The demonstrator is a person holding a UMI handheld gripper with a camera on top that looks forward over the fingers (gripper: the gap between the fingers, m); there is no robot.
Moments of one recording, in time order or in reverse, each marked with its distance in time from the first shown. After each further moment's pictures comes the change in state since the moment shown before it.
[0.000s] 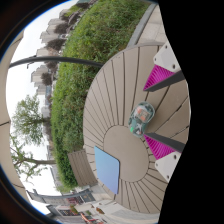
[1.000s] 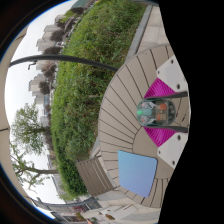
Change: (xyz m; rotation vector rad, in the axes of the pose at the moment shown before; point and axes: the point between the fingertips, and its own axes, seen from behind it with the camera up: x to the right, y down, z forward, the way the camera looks) arm -0.022 -0.126 0.042 -0.016 0.084 0.058
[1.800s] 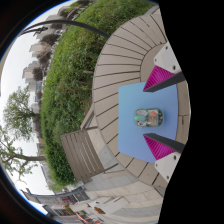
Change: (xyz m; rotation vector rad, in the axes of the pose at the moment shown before) arm -0.270 -0.003 0.064 -0.115 -0.101 -0.081
